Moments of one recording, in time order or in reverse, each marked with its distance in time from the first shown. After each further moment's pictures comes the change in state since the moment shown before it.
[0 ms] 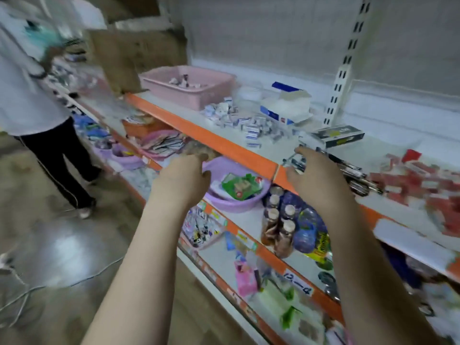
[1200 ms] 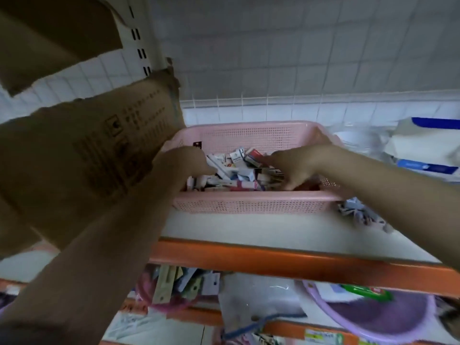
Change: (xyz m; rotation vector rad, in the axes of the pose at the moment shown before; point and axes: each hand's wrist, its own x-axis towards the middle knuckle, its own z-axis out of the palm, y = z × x) left_hand 0.650 -0.260 -0.010 0.328 -0.497 0.508; right_hand 0.502 -0.261 0.240 -0.564 -0.628 0.216
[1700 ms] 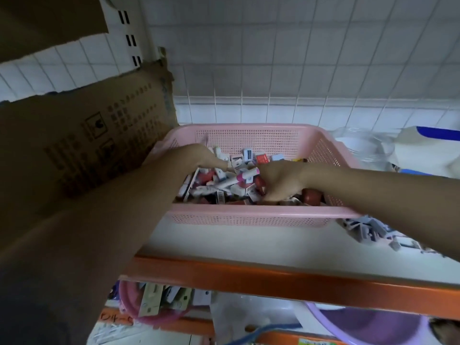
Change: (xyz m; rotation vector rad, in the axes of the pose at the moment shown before) left_hand 0.060 0.015 0.001 -0.331 -0.134 -0.074; right_hand 0.037 -0.007 0.014 0.251 0.111 -0.103
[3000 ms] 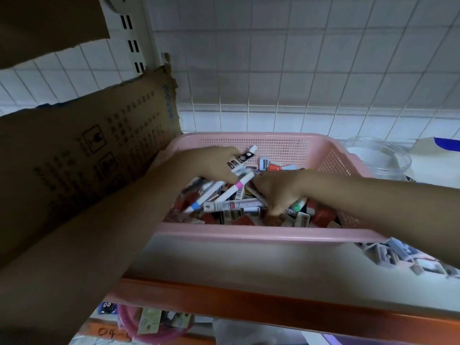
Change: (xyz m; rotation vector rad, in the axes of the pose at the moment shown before) left_hand -0.018 0.004 -0.018 0.242 0.049 0.483; right_hand 0.035 -0.004 -0.005 -0.227 -0.149 0.048
